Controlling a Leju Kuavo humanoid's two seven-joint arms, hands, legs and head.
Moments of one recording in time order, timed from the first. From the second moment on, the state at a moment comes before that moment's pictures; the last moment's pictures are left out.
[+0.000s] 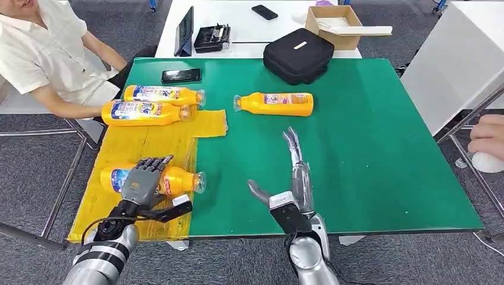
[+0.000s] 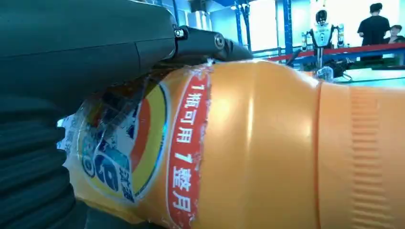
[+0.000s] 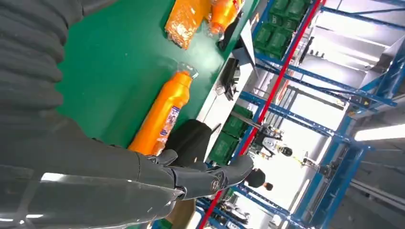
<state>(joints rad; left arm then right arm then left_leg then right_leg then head) -0.44 -0.06 -0.09 -0.70 -1.46 0.51 -0.31 0.00 0.27 0.25 -1.51 0.68 -0.16 -0.56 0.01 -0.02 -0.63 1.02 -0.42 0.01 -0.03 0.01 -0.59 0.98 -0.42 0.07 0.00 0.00</state>
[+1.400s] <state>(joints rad) -0.48 -0.08 -0.22 -0.62 -1.40 0.56 -0.34 -0.04 0.26 0.21 -1.39 0.72 -0.20 -0.59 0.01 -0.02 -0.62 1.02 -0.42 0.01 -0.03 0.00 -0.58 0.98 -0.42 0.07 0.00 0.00</state>
